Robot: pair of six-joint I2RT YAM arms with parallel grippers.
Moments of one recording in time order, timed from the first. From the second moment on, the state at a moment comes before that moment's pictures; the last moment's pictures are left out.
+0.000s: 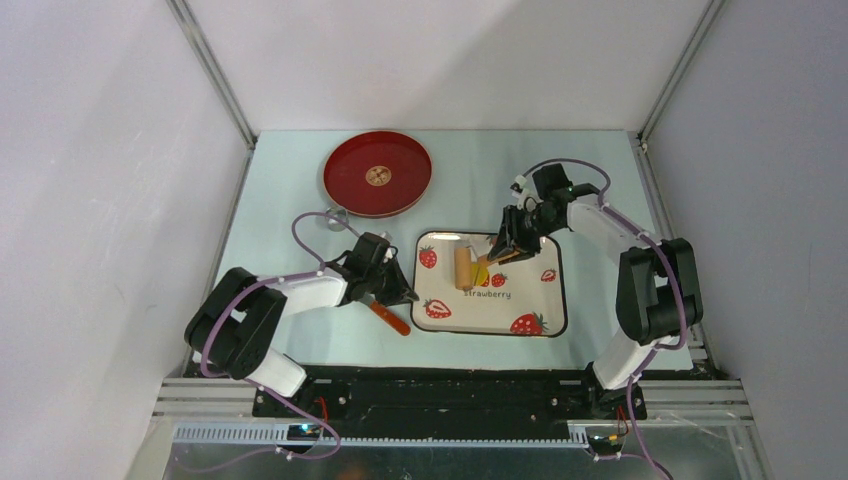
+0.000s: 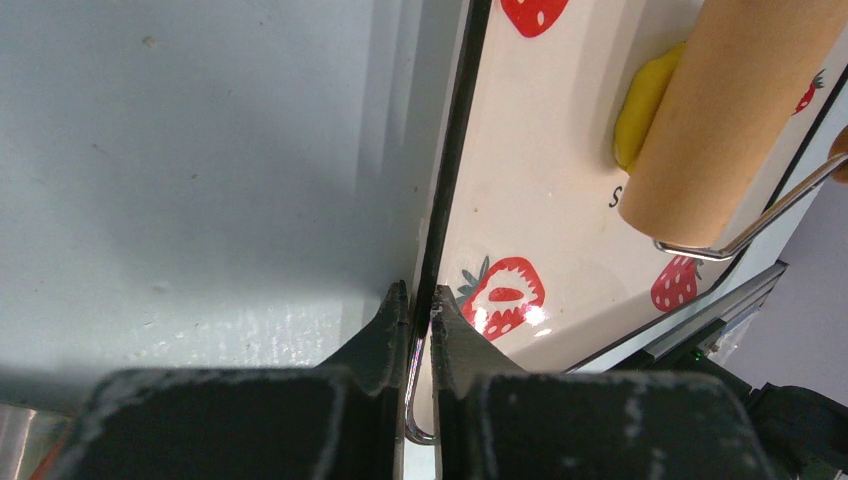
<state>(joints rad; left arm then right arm) -0.55 1.51 0.61 -0.04 0.25 -0.88 0.27 1.70 1.21 -0.74 -0.62 0.34</state>
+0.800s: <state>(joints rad) -0.55 1.51 0.61 -0.04 0.25 -0.88 0.32 1.56 1.09 -0.62 -0.74 0.30</state>
